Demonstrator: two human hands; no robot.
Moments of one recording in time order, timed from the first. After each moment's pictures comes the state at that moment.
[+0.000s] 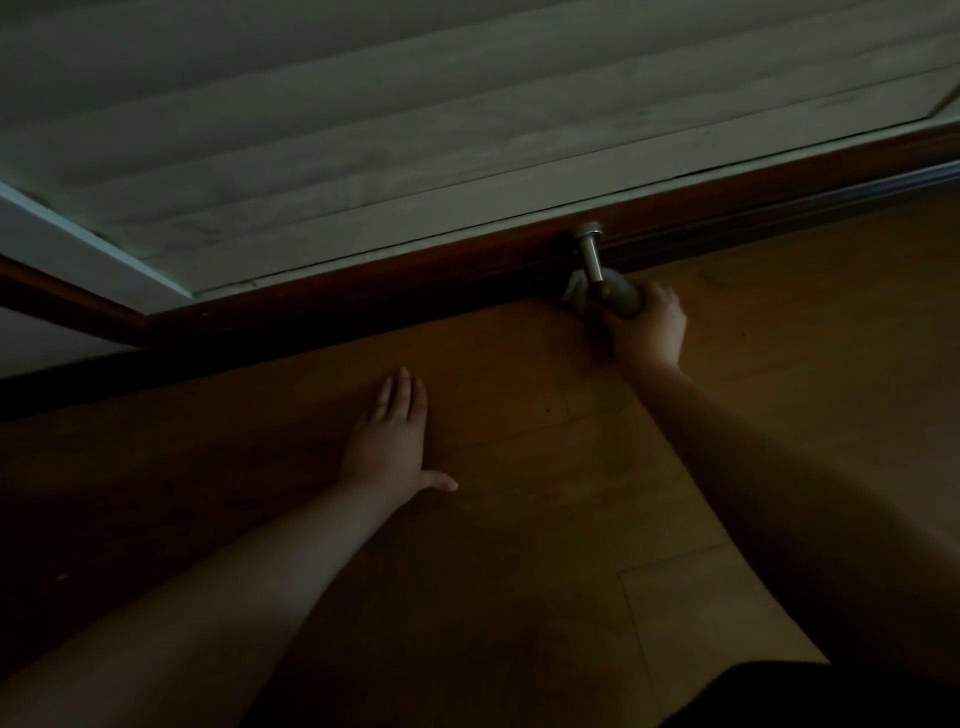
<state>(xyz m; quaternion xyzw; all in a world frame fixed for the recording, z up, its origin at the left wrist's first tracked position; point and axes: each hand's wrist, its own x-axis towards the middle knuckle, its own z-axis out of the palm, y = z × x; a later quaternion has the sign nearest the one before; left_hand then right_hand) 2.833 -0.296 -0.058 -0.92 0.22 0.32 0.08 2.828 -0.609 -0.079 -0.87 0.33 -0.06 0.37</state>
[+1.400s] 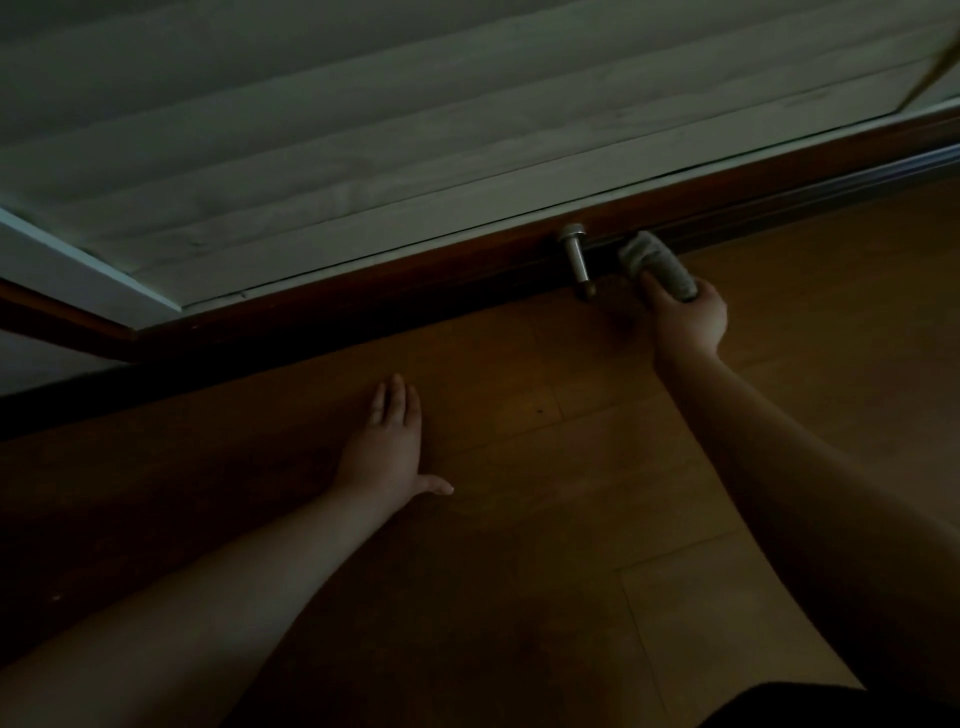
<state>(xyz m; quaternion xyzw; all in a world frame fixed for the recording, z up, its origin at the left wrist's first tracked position) 2.831 -0.301 -0.053 -0.92 0.23 0.32 0.09 2.815 -0.631 -0.055 -0.65 0.48 -0.15 0.57</state>
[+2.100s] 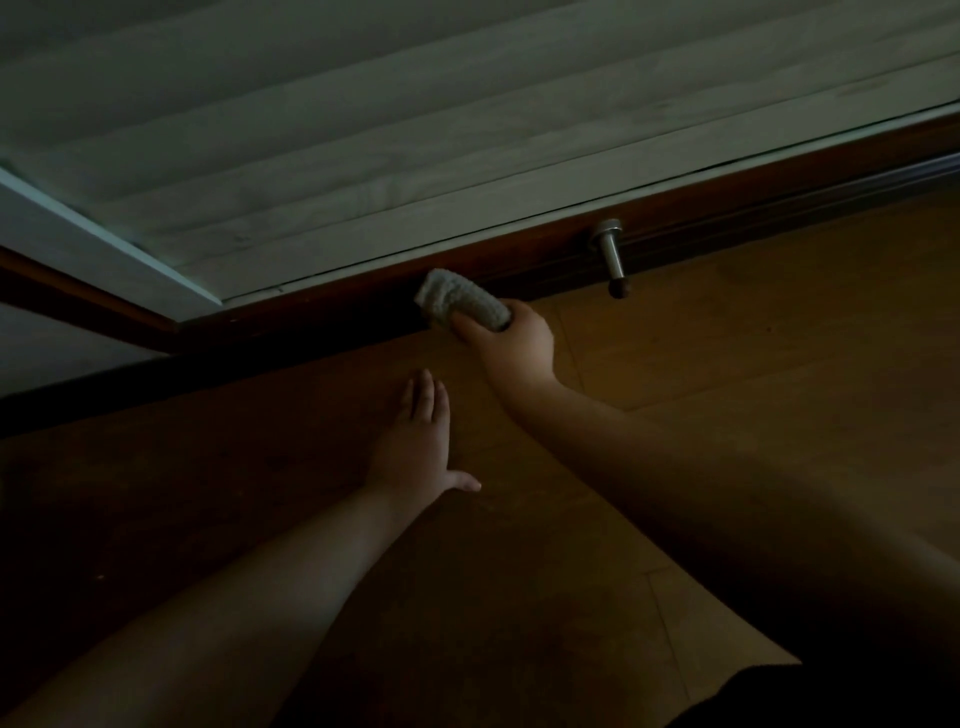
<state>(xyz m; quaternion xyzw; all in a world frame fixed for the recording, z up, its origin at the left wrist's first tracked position) 2.828 -0.299 -0.057 -0.92 0.24 0.29 0.11 2.853 -0.450 -0.029 -0.73 0.28 0.01 0.63</state>
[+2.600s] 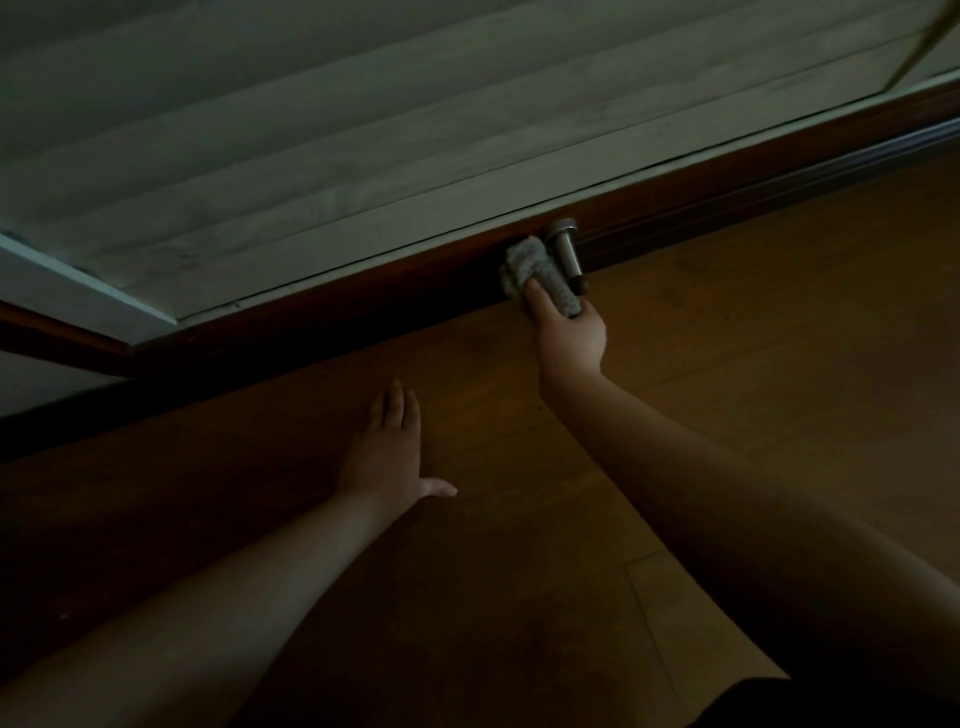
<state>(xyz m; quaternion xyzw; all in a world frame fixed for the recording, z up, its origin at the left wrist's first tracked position) 2.831 -0.298 -0.061 -0.91 0.24 0.30 0.13 2.835 -0.514 -0.039 -0.53 0.44 -0.12 0.72</state>
